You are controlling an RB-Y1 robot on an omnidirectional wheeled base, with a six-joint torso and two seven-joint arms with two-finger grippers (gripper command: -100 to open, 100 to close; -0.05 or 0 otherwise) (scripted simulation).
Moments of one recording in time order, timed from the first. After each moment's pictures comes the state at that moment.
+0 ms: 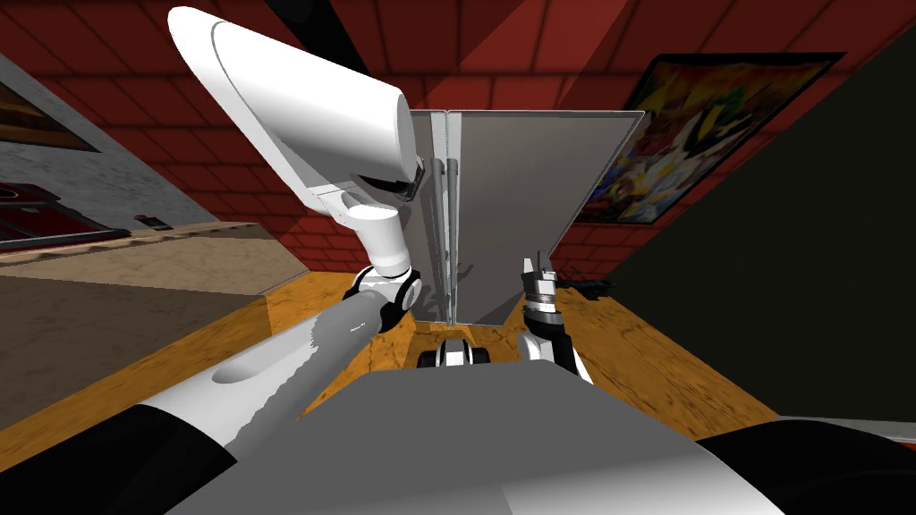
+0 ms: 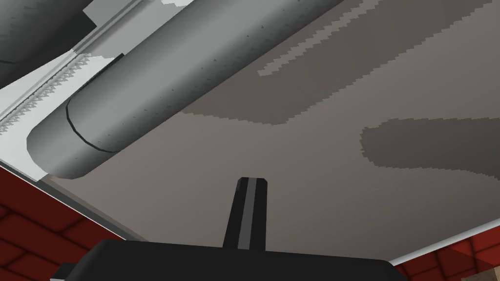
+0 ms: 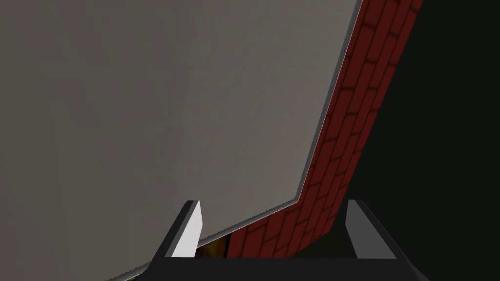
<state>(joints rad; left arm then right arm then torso) -1.27 0.07 0.05 -2.08 -0.31 1.85 -0.43 0.50 0.00 0.03 -2.31 0.01 -0.48 0.17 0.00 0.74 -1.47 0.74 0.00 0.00</state>
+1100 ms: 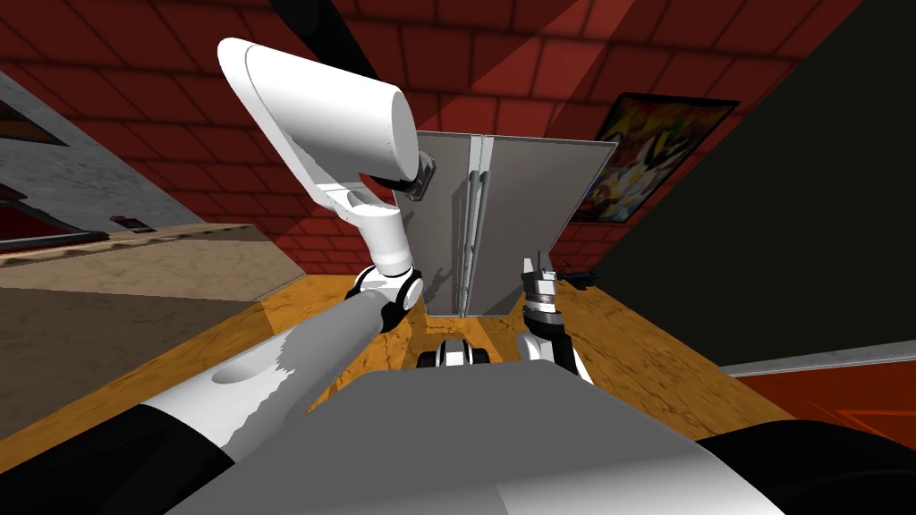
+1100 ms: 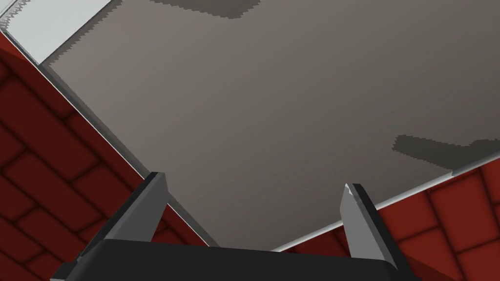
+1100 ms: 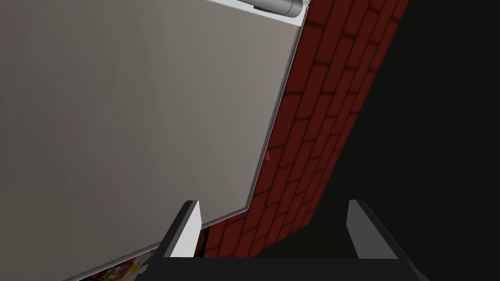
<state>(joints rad) -1.28 0.06 0.08 -2.04 -0.18 1.79 -0.44 0.50 0.00 0.03 -2.31 0.01 -0.48 0.17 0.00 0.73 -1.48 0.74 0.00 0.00</state>
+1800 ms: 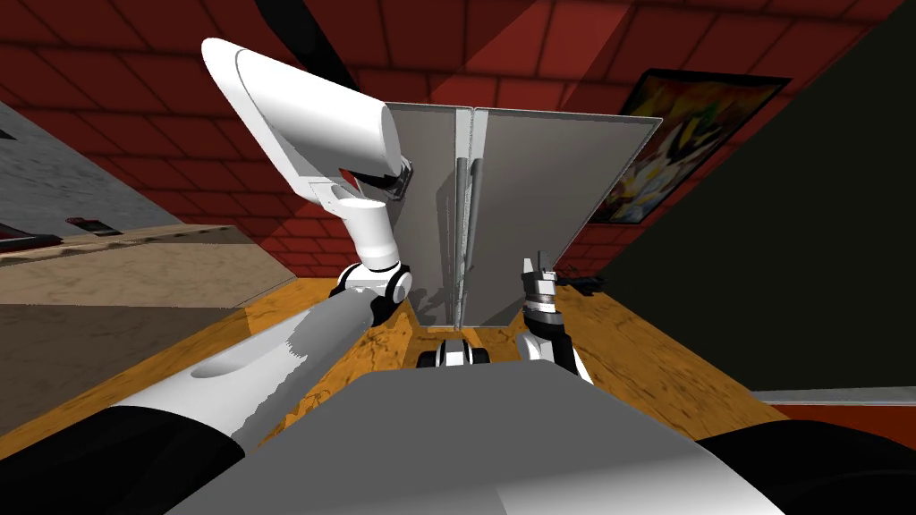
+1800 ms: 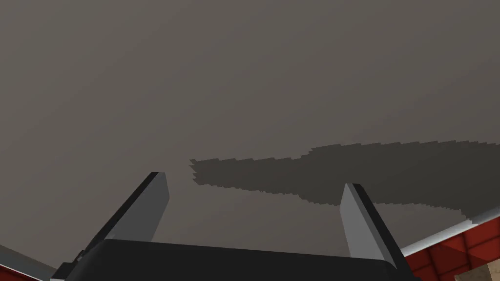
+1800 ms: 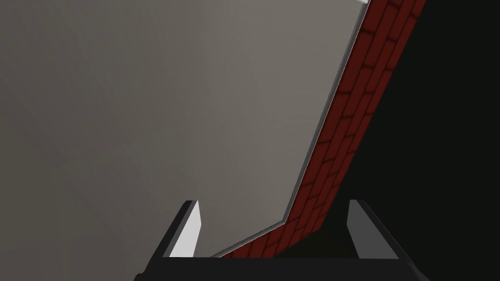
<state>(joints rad) -1.27 0.17 0.12 -1.97 -0.25 1.81 -0.44 0.50 0.00 0.03 -2.31 0.01 -0.48 0.17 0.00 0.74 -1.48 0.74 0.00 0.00</state>
